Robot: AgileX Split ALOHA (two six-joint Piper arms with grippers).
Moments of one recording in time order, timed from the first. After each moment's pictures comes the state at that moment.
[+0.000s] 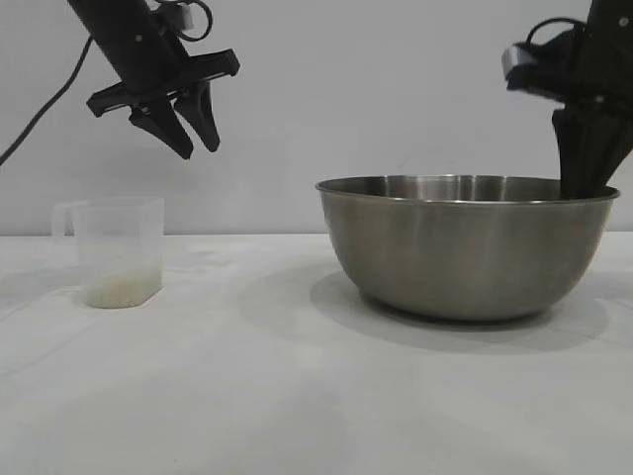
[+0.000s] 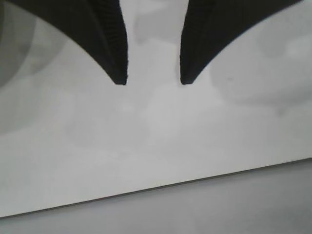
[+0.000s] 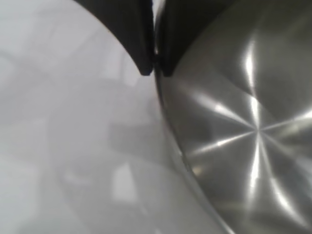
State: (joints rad) left arm -0.21 2.16 -1.76 -0.43 0.58 0.26; right arm 0.13 2.13 -1.65 0.27 1.22 -0.28
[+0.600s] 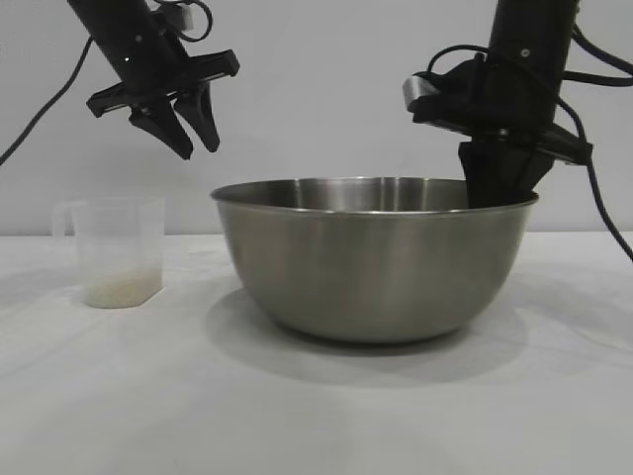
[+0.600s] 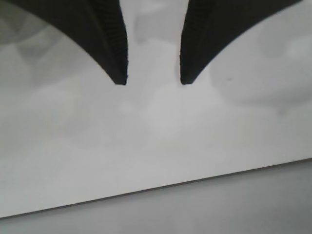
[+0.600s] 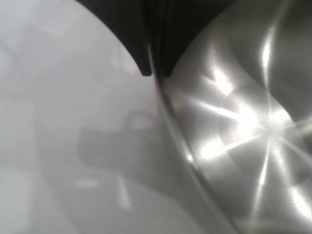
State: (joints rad) left arm -0.21 2.16 -1.76 -0.43 0.58 0.26; right arm 0.32 2.15 -1.65 0.27 1.21 -0.28
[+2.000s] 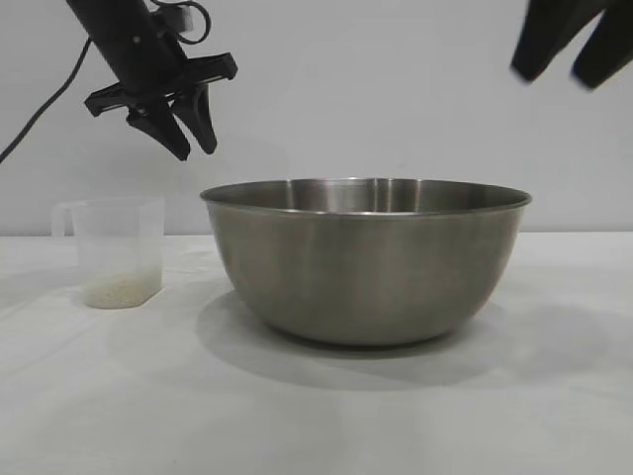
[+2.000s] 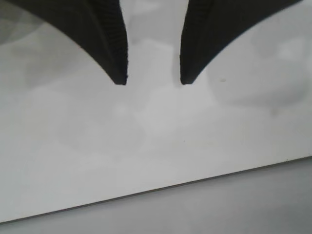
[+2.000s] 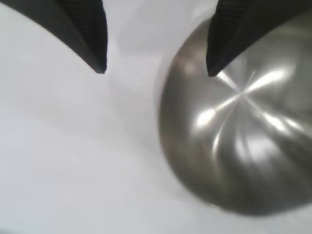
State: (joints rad) left arm -0.21 2.16 -1.76 -0.40 0.58 0.26; right arm 0.33 1.22 -0.65 0.36 0.20 -0.41
